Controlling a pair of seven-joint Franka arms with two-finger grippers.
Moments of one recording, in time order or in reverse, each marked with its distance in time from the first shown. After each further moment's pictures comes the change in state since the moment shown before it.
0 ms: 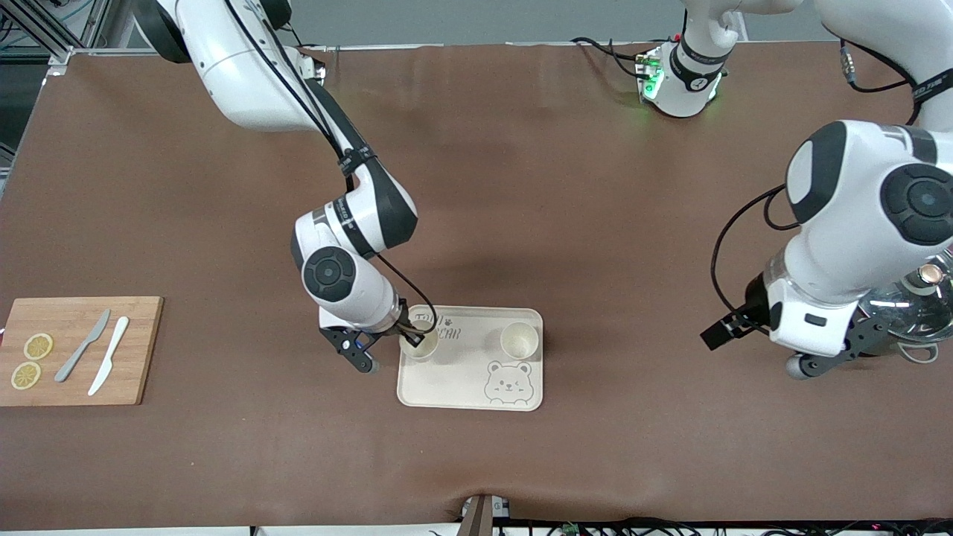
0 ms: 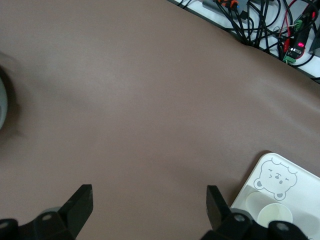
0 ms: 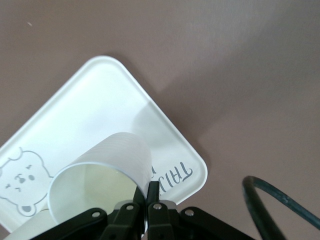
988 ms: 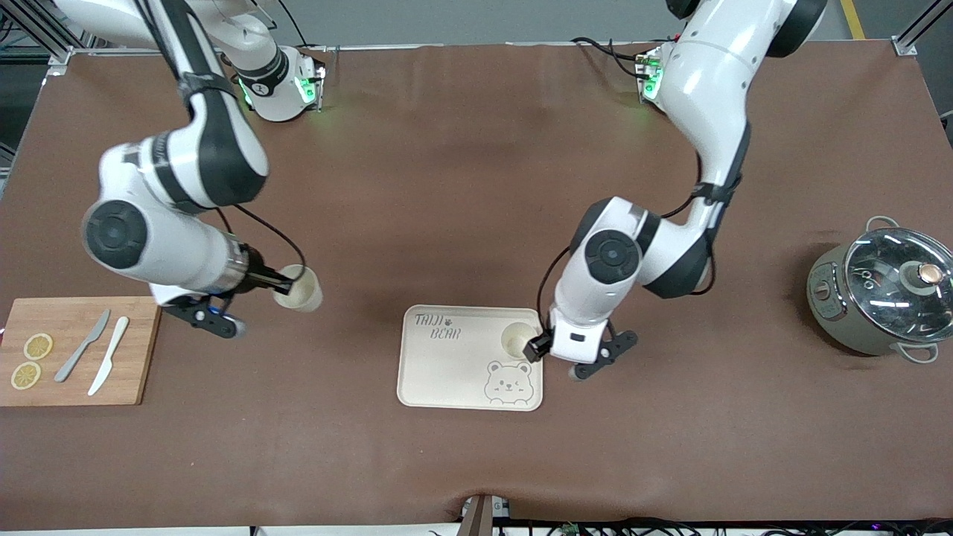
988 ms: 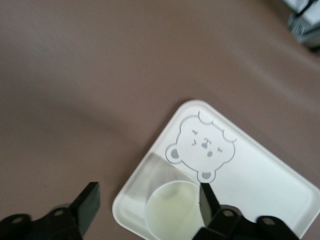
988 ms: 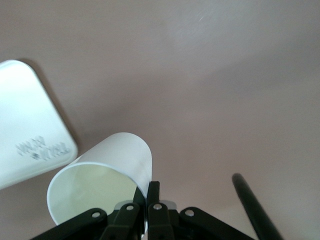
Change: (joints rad) left arm -0.289 0.285 -0.002 0.004 -0.011 0.363 -0.411; right arm -0.213 -0.379 0.000 -0.252 -0.038 -0.317 -0.462
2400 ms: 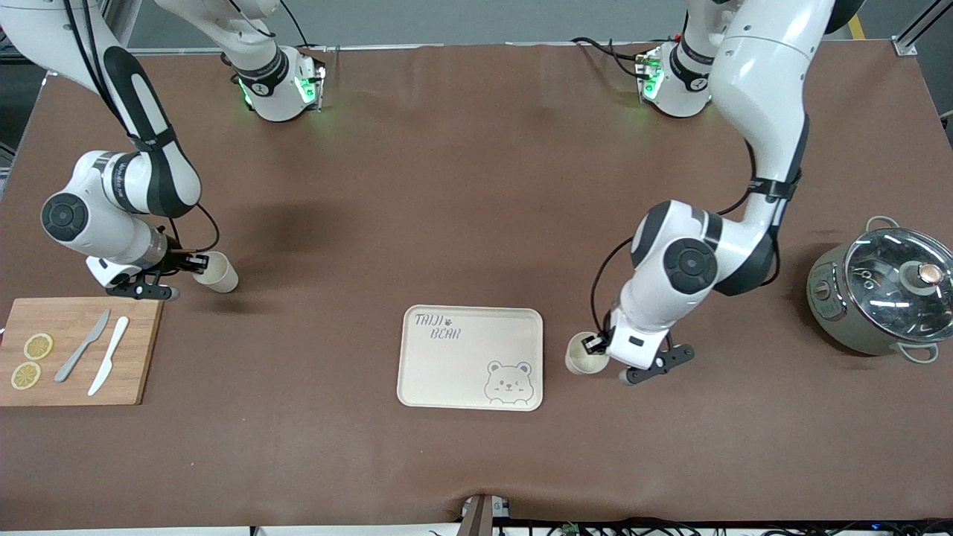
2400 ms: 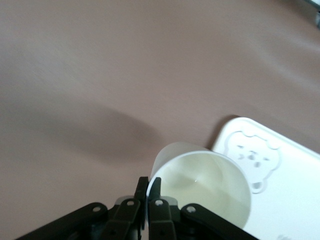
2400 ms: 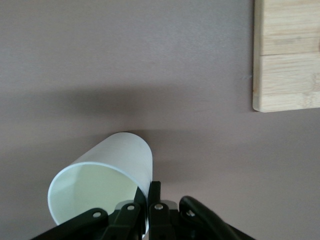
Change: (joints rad) left arm 0.104 -0.048 -0.034 -0.166 -0.036 0.096 0.249; right arm -0.422 -0.144 -0.019 -0.718 -0.187 0.607 -0.747
